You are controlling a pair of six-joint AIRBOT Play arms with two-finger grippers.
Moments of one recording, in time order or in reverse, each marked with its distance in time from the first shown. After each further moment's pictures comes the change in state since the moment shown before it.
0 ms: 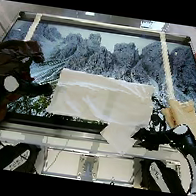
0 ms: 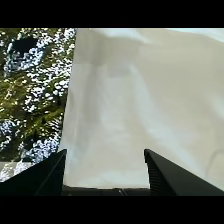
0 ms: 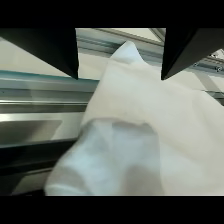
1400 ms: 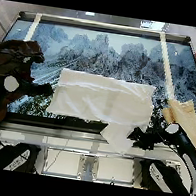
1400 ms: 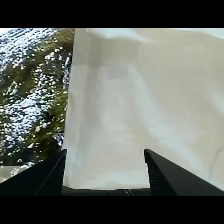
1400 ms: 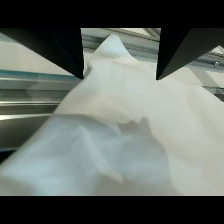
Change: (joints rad) left arm 0.000 0.000 0.000 -0.001 0.004 0.042; right arm 0.165 -0.018 -0.013 0.040 -0.083 0.159
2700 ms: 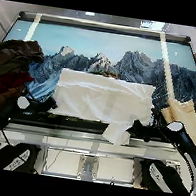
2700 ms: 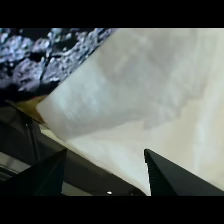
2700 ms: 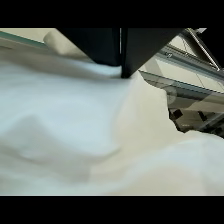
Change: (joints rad) left arm 0.002 -0.005 -0.365 -0.180 0.197 -0.589; right arm 0.000 -0.002 0.033 0.209 -0.064 -0.182
